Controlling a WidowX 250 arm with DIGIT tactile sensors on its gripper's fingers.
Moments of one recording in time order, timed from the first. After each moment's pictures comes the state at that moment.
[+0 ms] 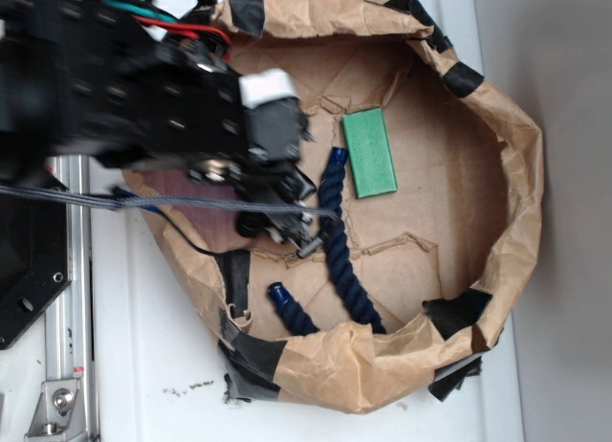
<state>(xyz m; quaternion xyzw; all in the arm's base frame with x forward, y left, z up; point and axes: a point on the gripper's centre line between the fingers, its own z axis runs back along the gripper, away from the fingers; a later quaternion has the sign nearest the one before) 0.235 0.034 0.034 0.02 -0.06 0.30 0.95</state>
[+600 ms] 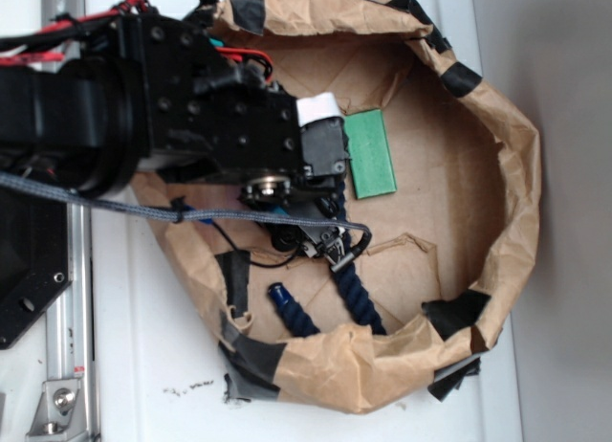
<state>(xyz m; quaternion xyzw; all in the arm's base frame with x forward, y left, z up) 0.242 0.020 0.028 -0.01 -0.04 0.30 0.95</state>
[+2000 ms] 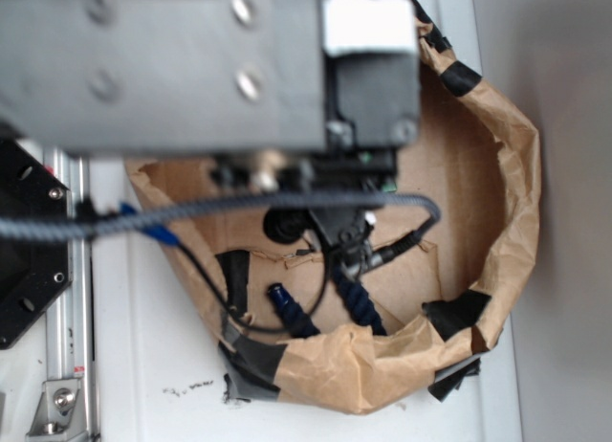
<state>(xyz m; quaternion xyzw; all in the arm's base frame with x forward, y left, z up) 0.249 0.023 0.167 0.07 -0.07 0.20 0.98</state>
